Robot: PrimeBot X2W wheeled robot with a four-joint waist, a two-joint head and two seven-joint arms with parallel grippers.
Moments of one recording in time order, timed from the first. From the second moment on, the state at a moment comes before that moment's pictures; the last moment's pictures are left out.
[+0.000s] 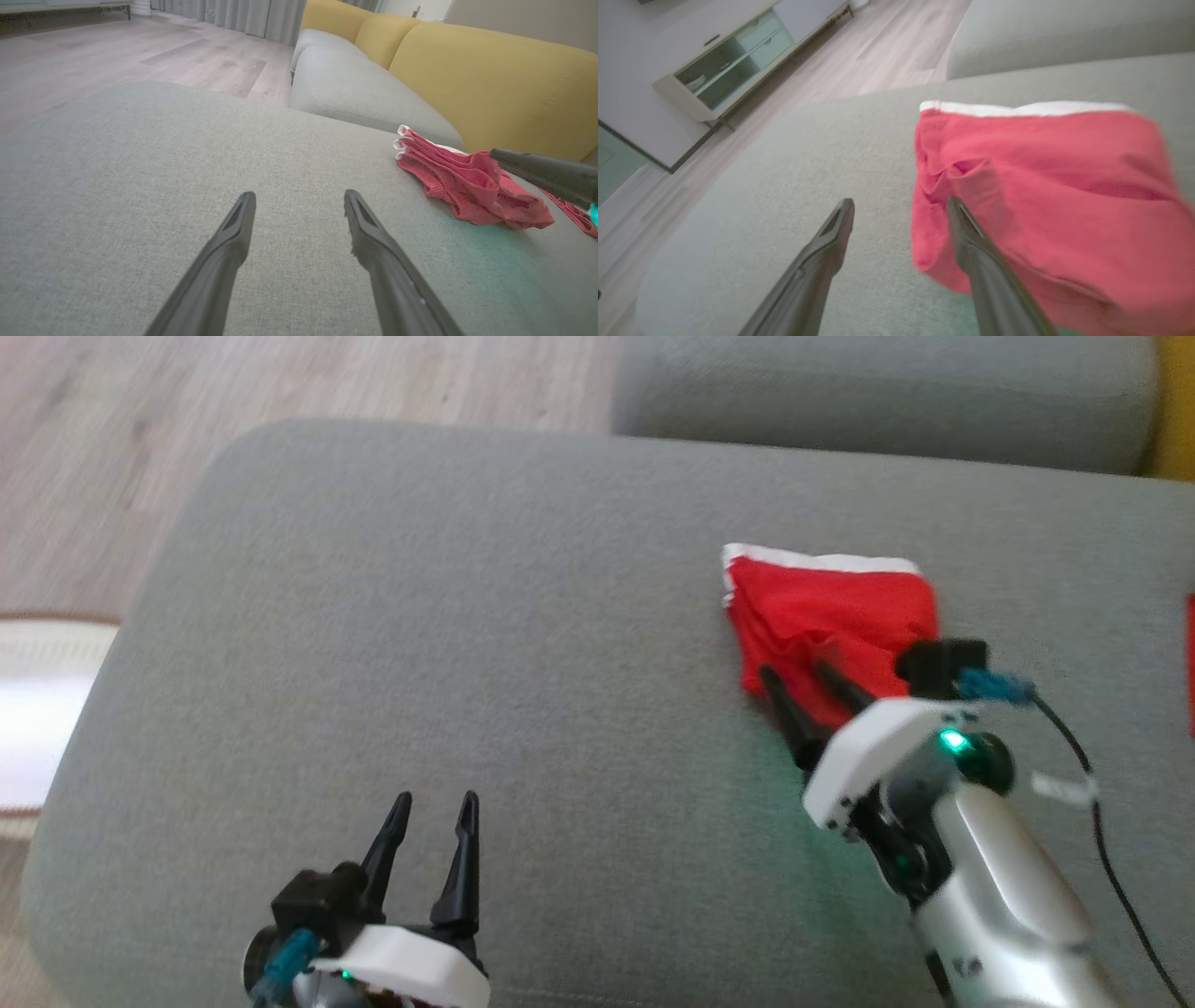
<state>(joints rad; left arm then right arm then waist) 0.07 0.05 -0.34 0.17 -0.31 0.06 -0.25 -0.37 -0.06 0.26 0.52 0.46 0.12 0.22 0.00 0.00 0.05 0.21</state>
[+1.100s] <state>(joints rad) 0.18 0.05 -0.21 0.11 -0.20 0.02 -0.25 0.05 -0.08 -0.07 0.33 0.12 0.12 -0.24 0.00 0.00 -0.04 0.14</state>
